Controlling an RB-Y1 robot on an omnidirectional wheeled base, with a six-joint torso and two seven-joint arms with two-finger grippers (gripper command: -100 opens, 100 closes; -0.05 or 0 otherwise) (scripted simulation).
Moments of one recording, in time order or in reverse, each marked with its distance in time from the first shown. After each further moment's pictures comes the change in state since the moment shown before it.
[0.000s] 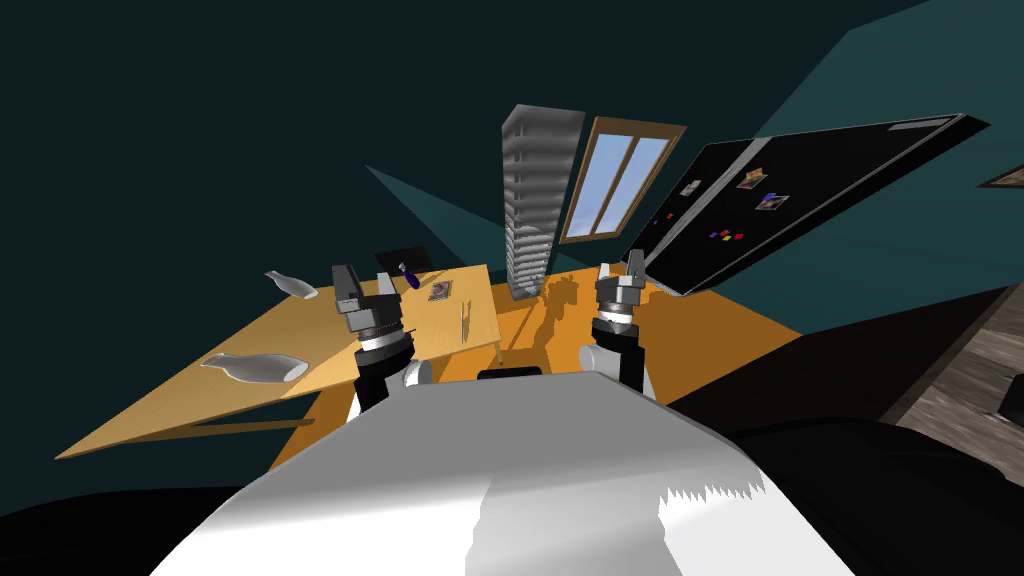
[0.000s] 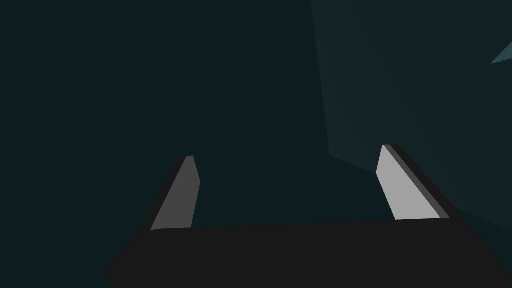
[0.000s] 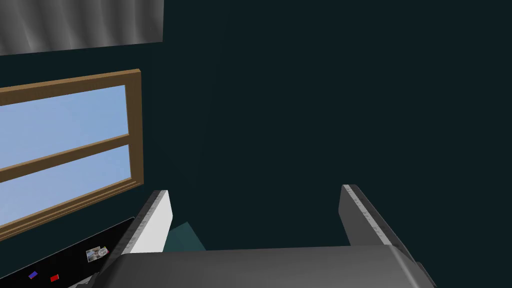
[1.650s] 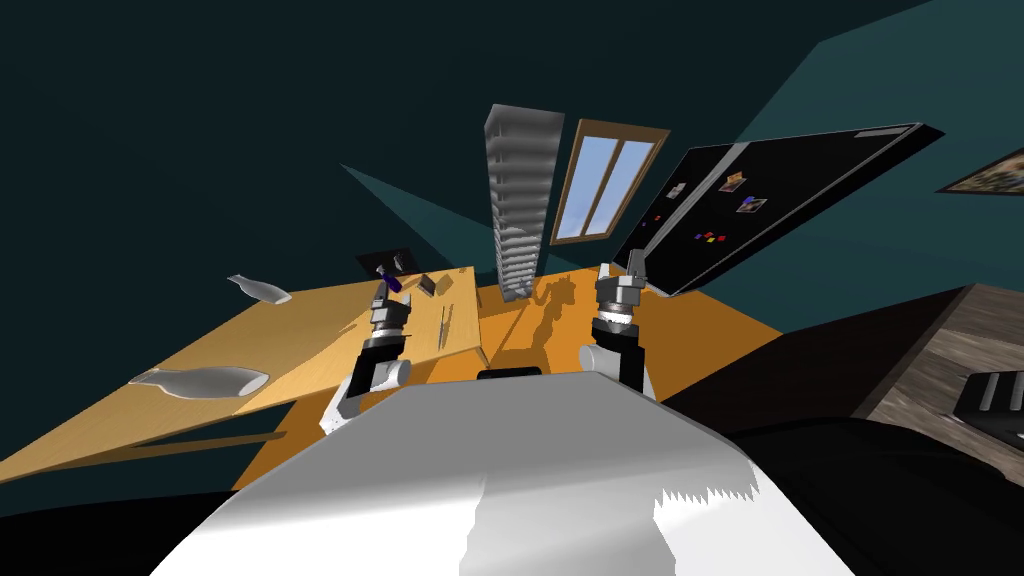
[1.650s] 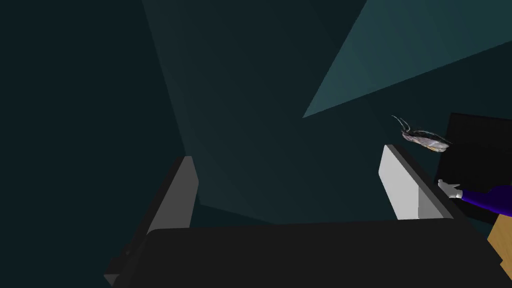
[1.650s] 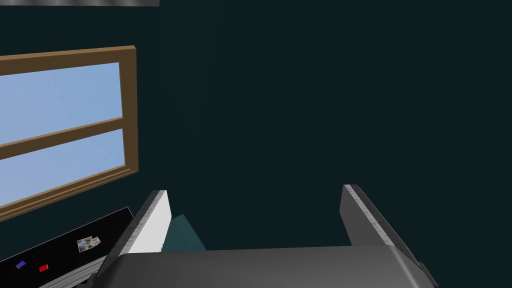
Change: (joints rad) left arm -0.132 0.344 0.119 0.388 0.215 0.217 0.206; right arm 0.000 0.000 0.000 0.000 0.000 0.000 0.000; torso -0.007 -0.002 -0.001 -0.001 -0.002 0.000
